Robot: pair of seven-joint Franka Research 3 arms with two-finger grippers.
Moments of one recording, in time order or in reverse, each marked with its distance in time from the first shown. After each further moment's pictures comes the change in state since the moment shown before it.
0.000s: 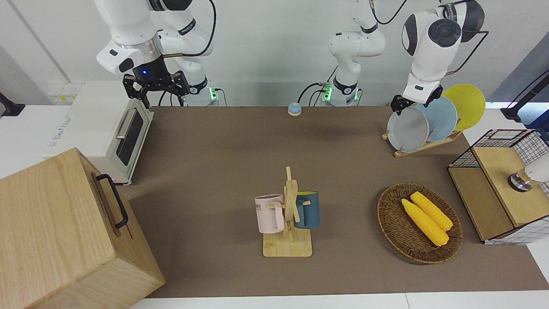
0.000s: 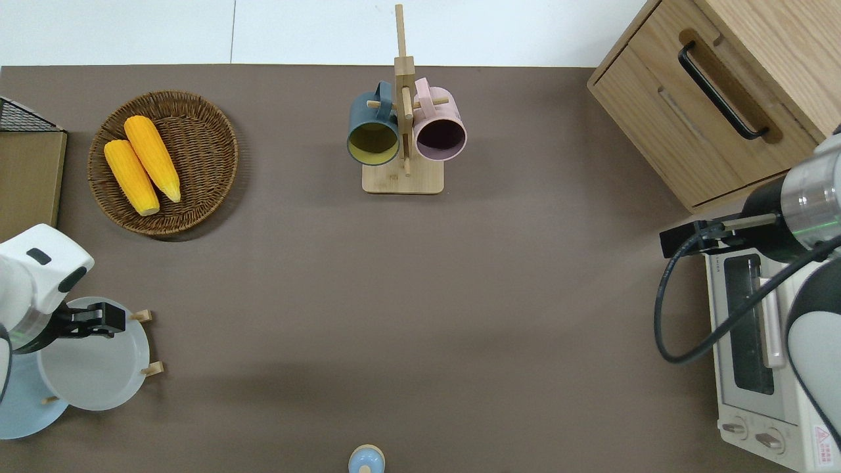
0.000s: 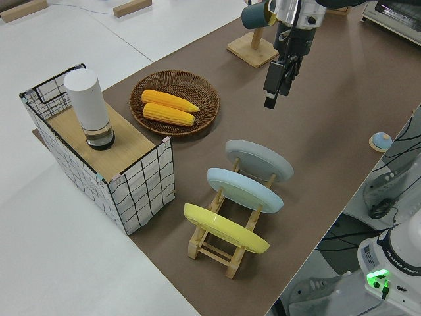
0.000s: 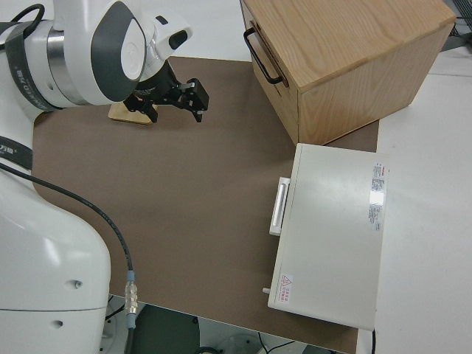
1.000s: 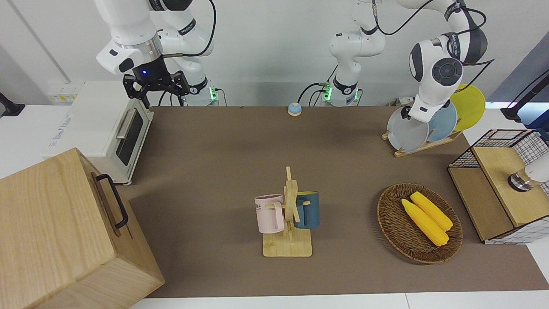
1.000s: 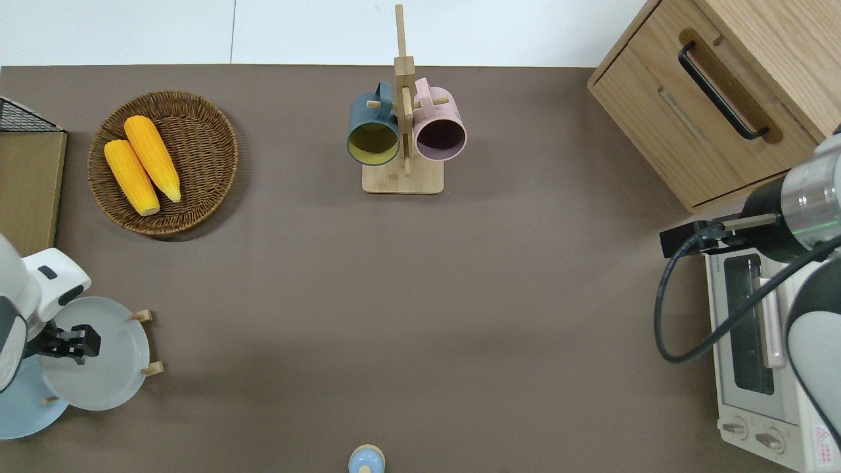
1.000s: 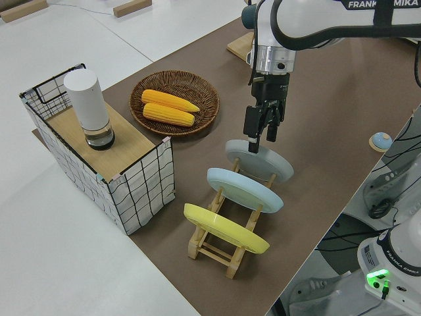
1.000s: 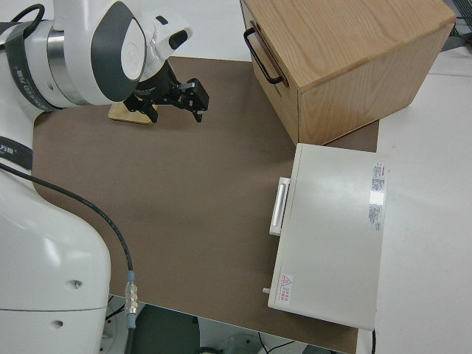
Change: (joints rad) left arm 0.059 0.086 0.051 -0.075 0.133 0.008 0.105; right arm 0.000 0.000 0.000 0.000 0.000 0.000 0.000
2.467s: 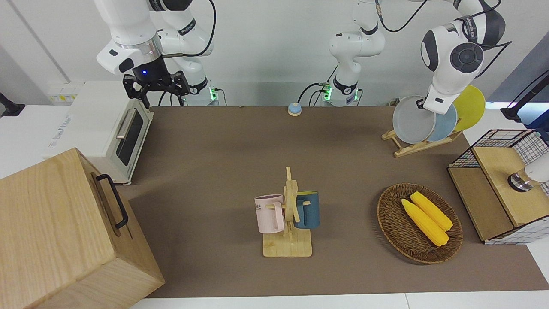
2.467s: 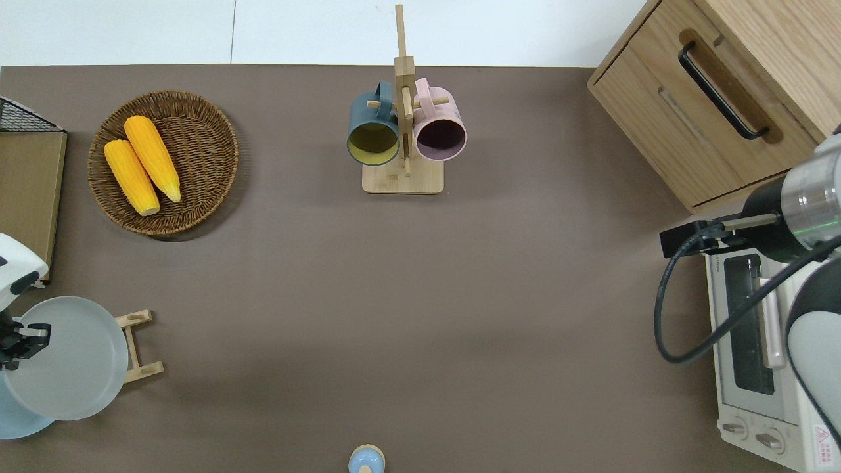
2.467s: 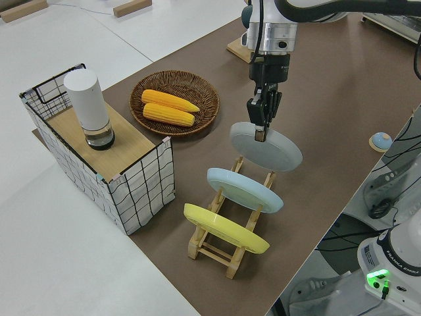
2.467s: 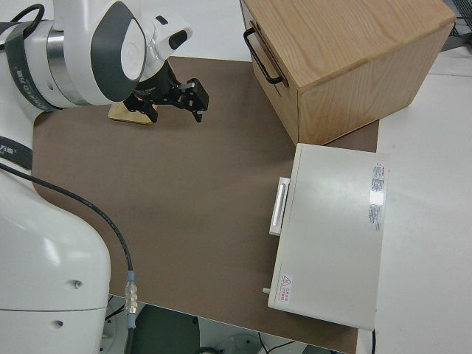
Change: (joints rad) left arm 0.011 0.005 0.000 0.138 0.002 -0.127 -0.012; right arm 0.000 0.000 0.000 0.000 0.000 0.000 0.000
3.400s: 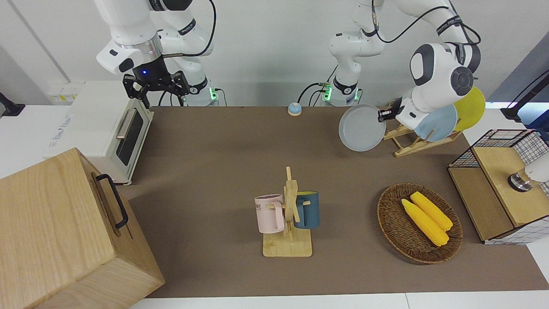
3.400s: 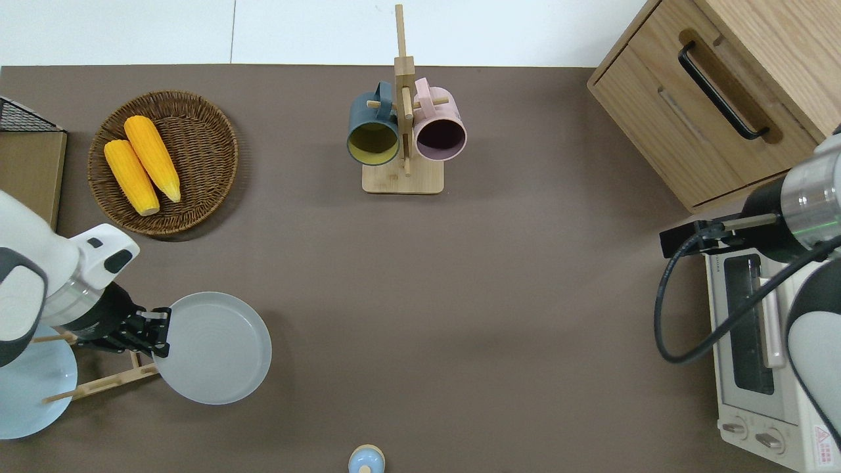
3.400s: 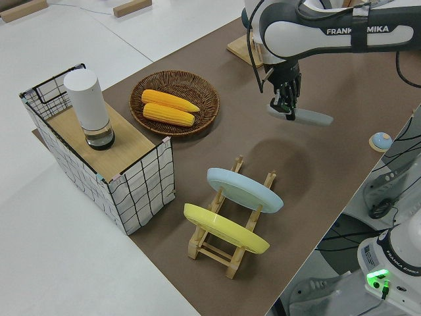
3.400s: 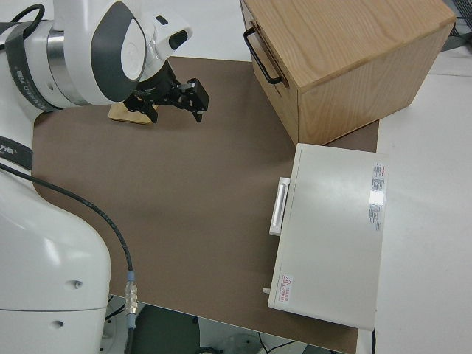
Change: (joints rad) left arm -0.028 0.111 -0.037 -0.009 -0.523 -0.010 -0.001; right arm 0.000 0.000 0.000 0.000 0.000 0.000 0.000
